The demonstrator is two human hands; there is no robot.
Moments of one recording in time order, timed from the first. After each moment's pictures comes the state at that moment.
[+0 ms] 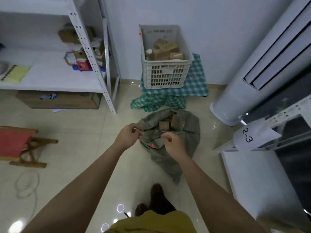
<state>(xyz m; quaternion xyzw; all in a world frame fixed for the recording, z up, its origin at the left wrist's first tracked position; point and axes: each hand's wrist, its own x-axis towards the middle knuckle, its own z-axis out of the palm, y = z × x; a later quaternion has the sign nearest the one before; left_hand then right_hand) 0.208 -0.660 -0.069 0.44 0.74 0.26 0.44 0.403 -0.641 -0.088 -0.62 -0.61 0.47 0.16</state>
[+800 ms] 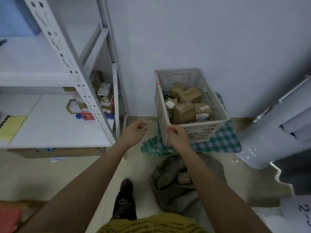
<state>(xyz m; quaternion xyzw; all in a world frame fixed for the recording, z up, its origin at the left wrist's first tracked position) -0.014 -0.274 -0.027 0.51 0.71 0.27 0.39 0.170 -0.247 -0.048 -0.62 -0.57 0.46 0.28</state>
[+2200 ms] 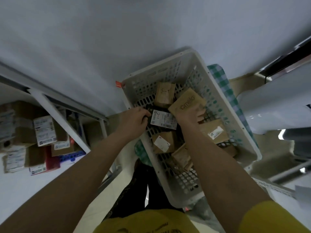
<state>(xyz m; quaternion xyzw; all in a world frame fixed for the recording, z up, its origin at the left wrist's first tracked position) -0.014 0.174 -0.127 0.76 0.56 0.04 0.32 0.178 0.192 -0.178 -0.90 -0.22 0.37 0.10</state>
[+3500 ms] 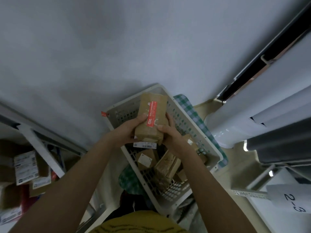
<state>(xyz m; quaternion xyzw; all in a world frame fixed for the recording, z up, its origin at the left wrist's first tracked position) 0.016 0.177 -0.028 0.42 0.45 0.13 0.78 0.187 0.113 -0.042 -0.51 -0.28 0.66 0.47</state>
